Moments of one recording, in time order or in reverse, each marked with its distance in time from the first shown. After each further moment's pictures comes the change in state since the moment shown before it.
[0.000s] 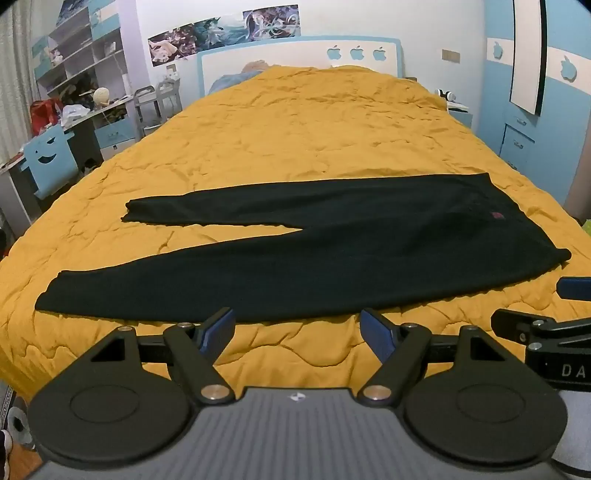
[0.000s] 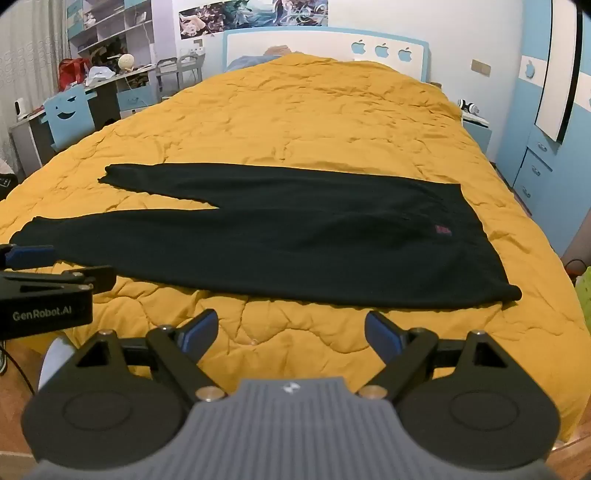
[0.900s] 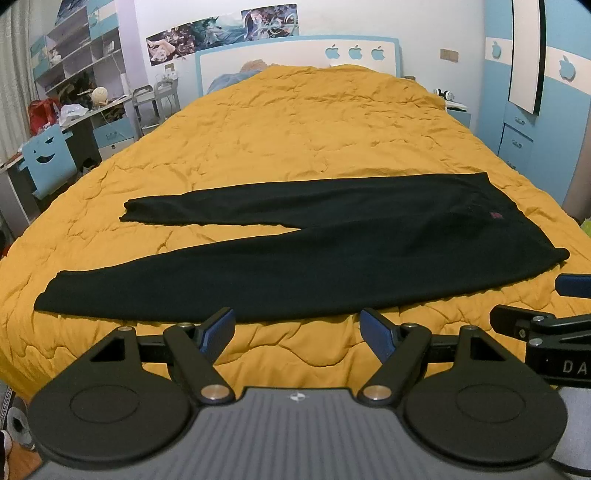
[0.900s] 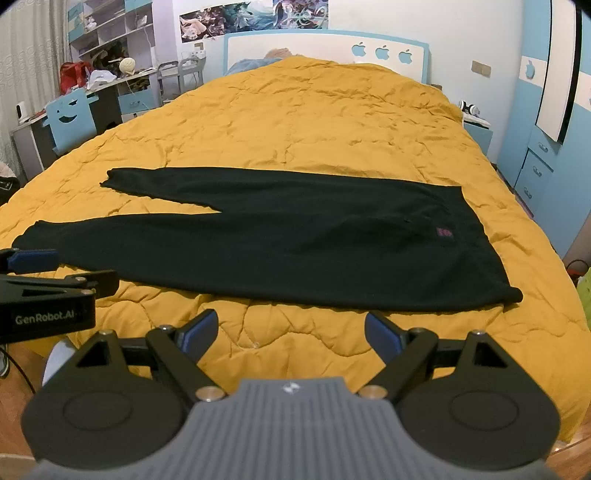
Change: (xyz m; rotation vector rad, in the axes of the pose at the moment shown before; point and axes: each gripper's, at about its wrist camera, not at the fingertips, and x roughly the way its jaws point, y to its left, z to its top) left arm 0.001 0.002 0.000 -0.005 0.005 -0.003; right arm -0.001 -0.001 0.000 0.004 -0.012 0.009
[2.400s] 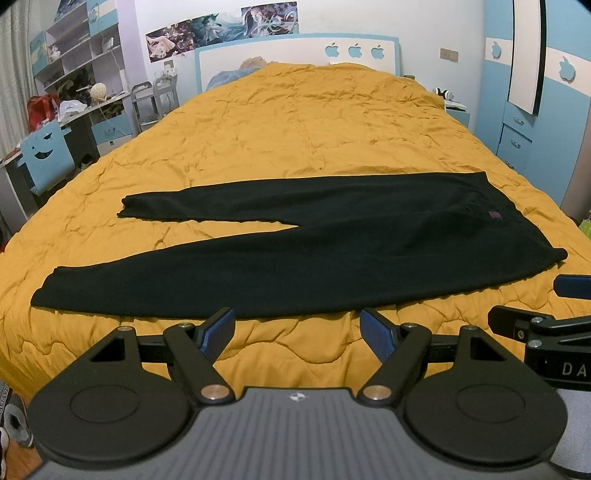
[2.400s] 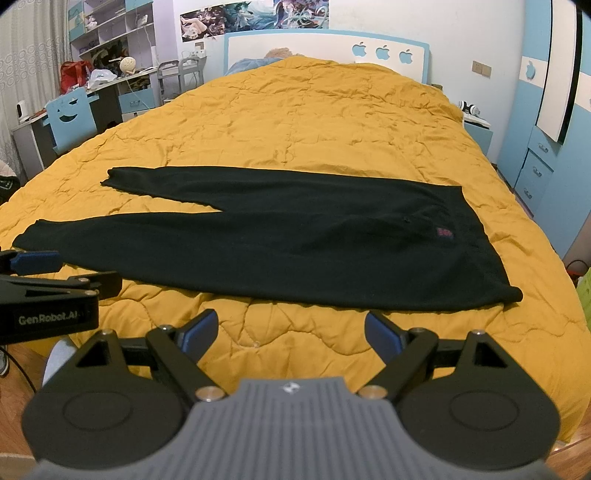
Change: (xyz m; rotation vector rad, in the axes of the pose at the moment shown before) left arm -0.002 -0.004 0.002 -0.001 0.008 -0.004; right arm -0.001 0.001 0.001 -0.005 0.000 -0.001
